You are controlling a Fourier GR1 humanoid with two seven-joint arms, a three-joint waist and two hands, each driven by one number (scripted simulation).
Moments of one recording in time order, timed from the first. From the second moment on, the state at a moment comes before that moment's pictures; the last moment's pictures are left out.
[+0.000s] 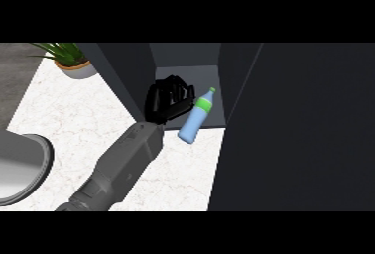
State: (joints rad) left arm -0.85 0.00 -0.39 -0.45 0.78 0.18 -0.79; right arm 0.26 -0.40 -0.52 -2.30 -0.73 0.39 0.24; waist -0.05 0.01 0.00
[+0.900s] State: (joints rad) left arm -0.36 0.15 -0.54 -0.98 0.72 0.02 -0.70; right arm 0.29 -0.38 -0.40 -2.34 -0.76 0.42 0.31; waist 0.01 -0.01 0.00
